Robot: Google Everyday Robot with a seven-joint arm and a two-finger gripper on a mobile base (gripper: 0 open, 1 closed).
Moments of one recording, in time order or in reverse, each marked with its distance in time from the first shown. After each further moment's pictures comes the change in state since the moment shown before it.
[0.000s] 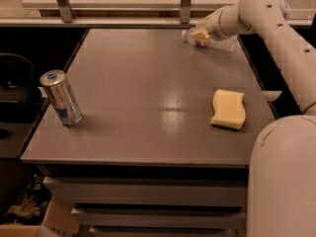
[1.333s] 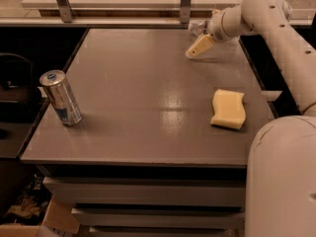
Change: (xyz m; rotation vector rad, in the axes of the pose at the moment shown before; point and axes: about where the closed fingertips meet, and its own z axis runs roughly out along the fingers) arm 0.008 0.002 0.000 -0.030 0.003 0.019
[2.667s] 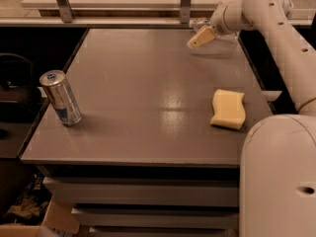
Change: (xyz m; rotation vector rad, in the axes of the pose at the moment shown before) arm -0.008 -0.036 -0.002 0.107 -0.019 0.028
